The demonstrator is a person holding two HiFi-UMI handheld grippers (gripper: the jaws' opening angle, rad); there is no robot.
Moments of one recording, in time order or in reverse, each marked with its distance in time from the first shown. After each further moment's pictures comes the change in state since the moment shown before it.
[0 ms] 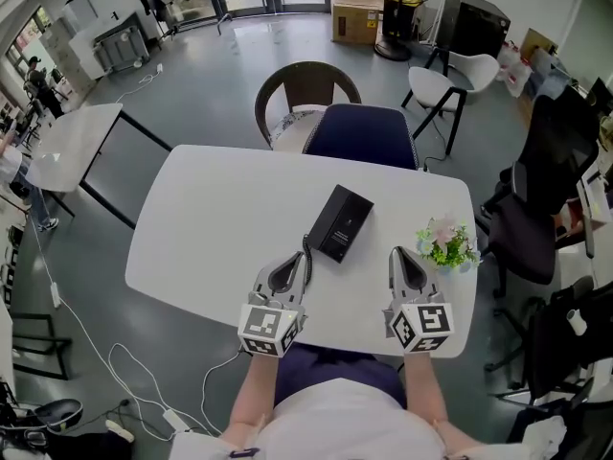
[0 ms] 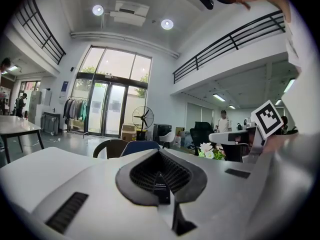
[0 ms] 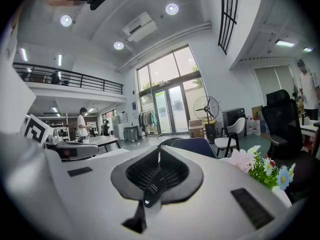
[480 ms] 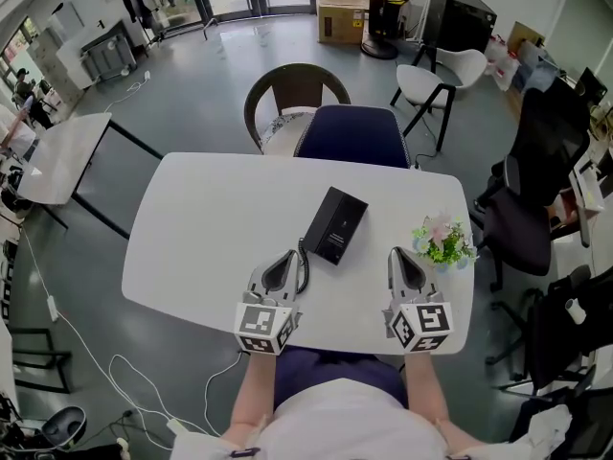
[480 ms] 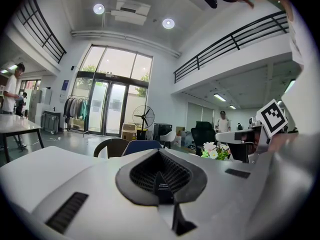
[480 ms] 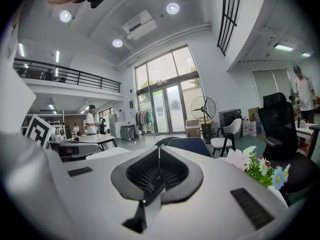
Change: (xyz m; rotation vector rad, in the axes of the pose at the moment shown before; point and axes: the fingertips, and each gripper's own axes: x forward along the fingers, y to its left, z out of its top) left arm 0.010 0.018 -0.003 -0.009 0.009 0.001; right arm 0.000 -0.004 -0.001 -0.014 0.011 -0.040
